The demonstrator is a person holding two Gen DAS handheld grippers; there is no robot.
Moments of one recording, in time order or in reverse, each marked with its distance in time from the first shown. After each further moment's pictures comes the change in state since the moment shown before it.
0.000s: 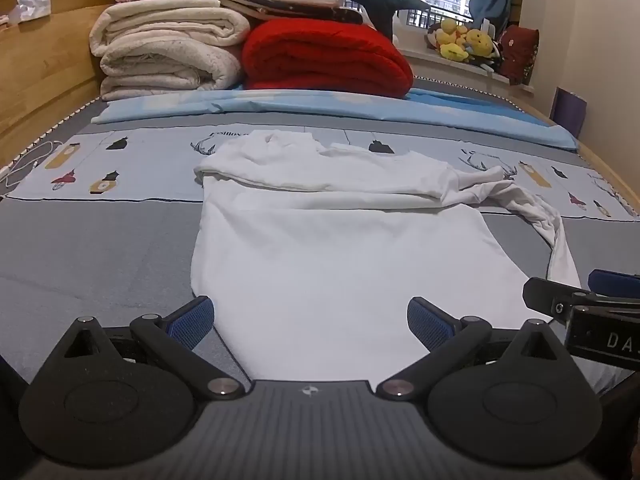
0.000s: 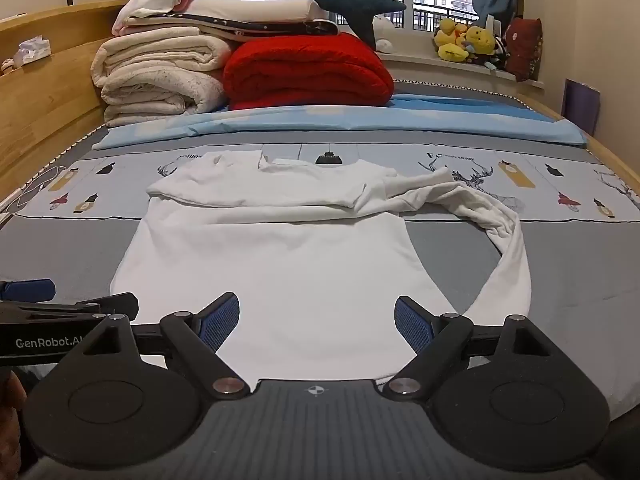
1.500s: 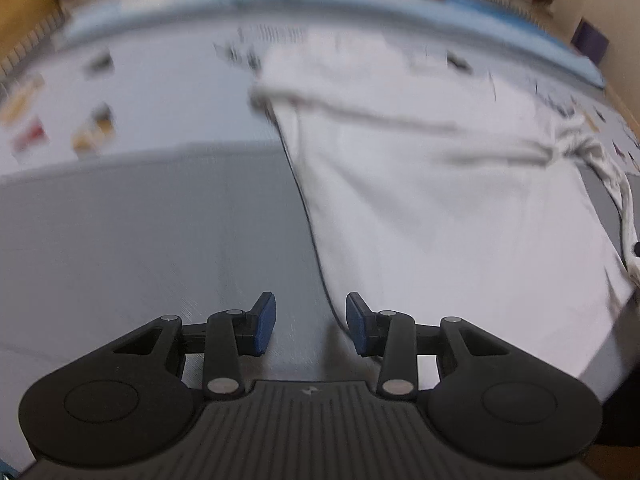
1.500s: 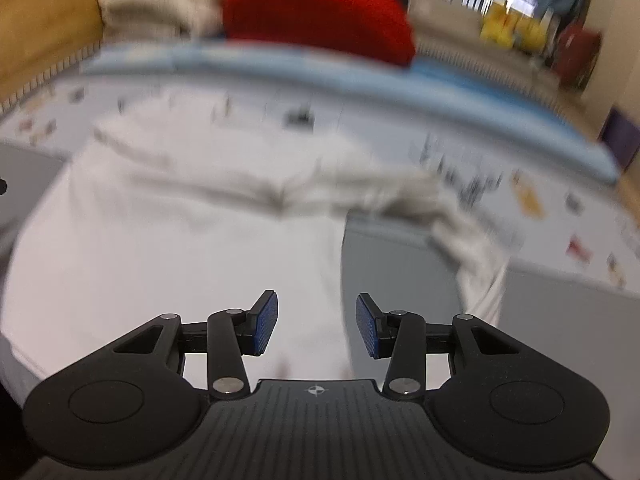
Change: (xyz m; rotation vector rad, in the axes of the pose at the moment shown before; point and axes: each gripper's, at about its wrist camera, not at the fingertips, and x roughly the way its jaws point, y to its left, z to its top) left arm 0.172 0.179 0.053 -0.005 0.515 -0.184; right arm 0.133 -0.095 0.054 -0.249 0.288 0.026
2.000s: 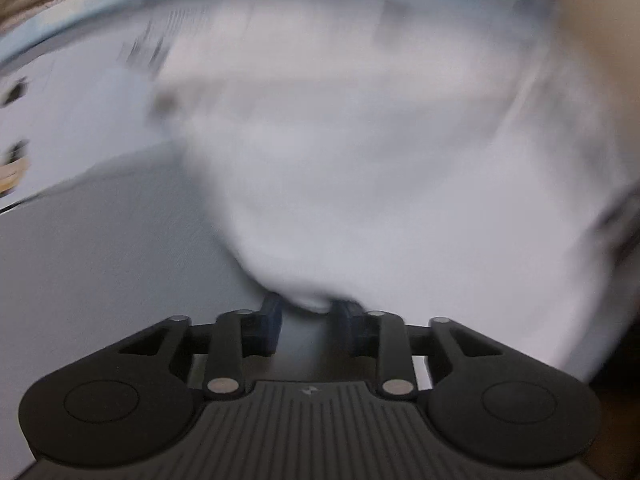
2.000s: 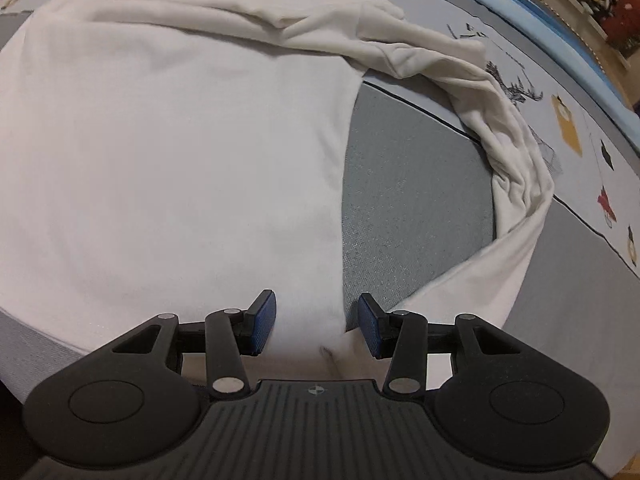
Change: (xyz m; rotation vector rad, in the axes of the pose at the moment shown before) left arm -0.032 -0.033 0.016 0.098 -0.159 -0.214; right arm 0.066 0.005 -0.011 -0.122 0.293 -0.064
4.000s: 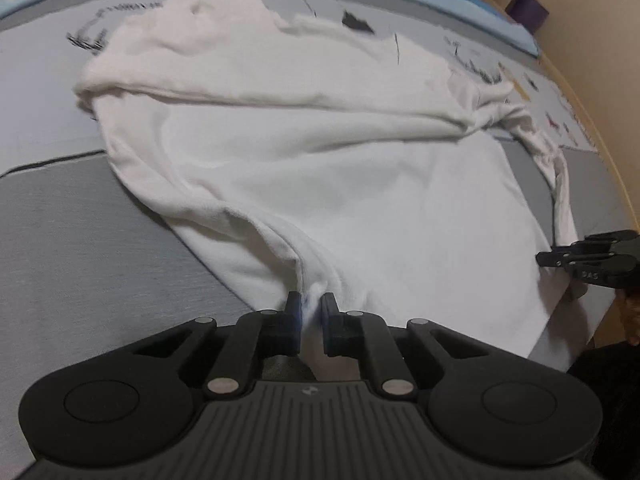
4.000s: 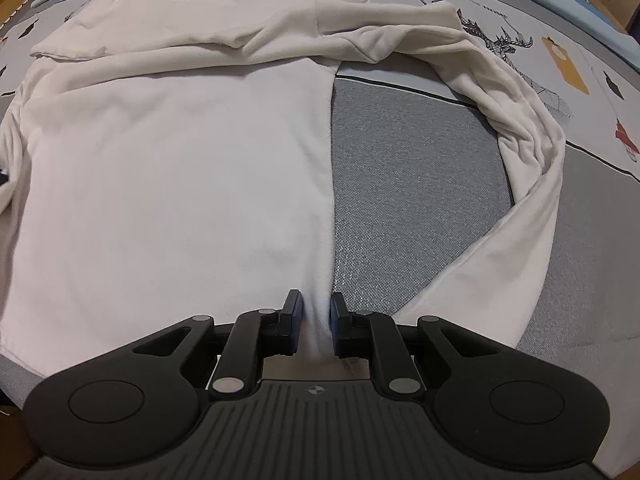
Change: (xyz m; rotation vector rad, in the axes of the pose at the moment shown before) left arm 0.025 -0.030 0.001 0.013 0.149 0.054; right arm 0.009 -0.025 0.005 0.235 -0.008 0.126
